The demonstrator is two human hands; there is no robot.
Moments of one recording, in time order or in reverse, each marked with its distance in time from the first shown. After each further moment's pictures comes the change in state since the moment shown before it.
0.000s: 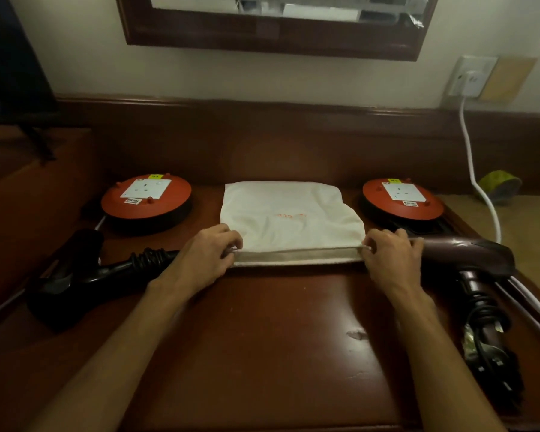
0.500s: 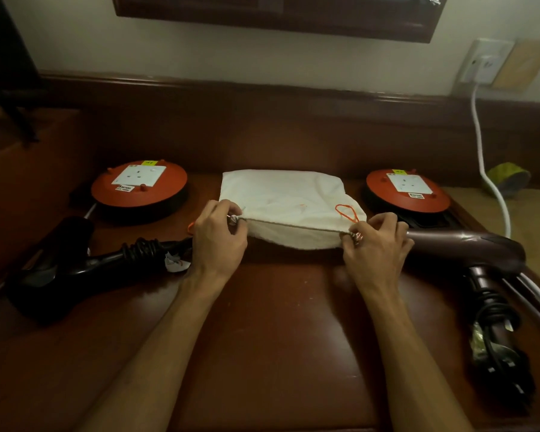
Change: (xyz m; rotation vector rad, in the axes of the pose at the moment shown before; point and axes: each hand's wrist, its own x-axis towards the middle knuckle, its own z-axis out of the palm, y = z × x) left_hand 0.016 0.037 0.027 -0.205 0.466 -0.303; right_hand -0.012 -0.033 0.024 0.191 0.252 0.069
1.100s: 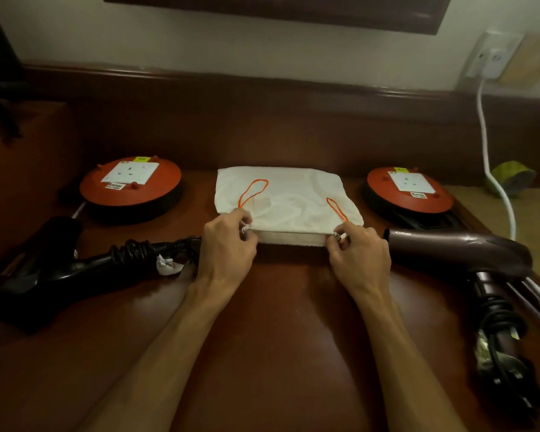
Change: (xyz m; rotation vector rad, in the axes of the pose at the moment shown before) left_hand -0.005 0.010 0.013 0.025 -0.114 -0.040; right_hand 0.000 -0.017 0.001 0.143 -0.087 -0.068
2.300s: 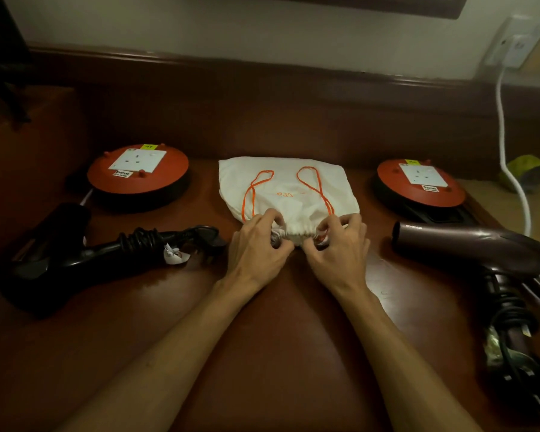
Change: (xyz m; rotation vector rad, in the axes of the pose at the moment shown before) left_hand -0.016 0.004 0.032 -0.030 -0.186 0.050; right_hand -0.014 -0.018 0.035 0.140 -0.091 -0.016
